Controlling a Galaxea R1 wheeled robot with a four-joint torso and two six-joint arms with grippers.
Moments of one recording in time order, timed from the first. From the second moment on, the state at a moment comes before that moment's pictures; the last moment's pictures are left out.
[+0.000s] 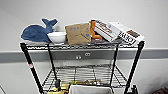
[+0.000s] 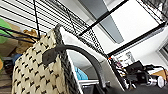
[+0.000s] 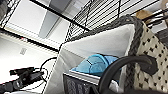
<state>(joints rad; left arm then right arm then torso) 0.73 1.84 -0.83 -0.30 -0.10 -0.07 -0.60 2.03 -1.00 0.34 -0.17 0.18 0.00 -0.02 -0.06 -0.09</state>
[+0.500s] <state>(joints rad) 0.62 1.82 -0.77 -0.36 -0.07 -0.08 -0.50 1.94 -0.92 0.40 -0.21 0.18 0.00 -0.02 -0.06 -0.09</state>
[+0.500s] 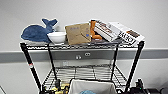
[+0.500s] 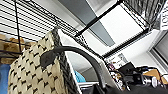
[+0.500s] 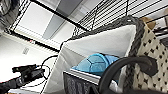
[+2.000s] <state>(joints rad) 0.31 1.80 -0.89 -0.52 0.11 -0.10 -0.22 2.00 -0.98 0.44 -0.37 0.33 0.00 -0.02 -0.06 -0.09</state>
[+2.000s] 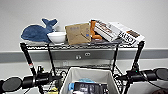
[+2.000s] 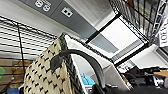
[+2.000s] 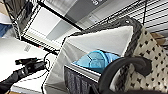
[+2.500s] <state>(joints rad) 0.27 1.91 -1.03 -0.50 0.07 -0.11 -0.20 2.16 -1.18 0.38 -0.36 0.33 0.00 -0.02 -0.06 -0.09</state>
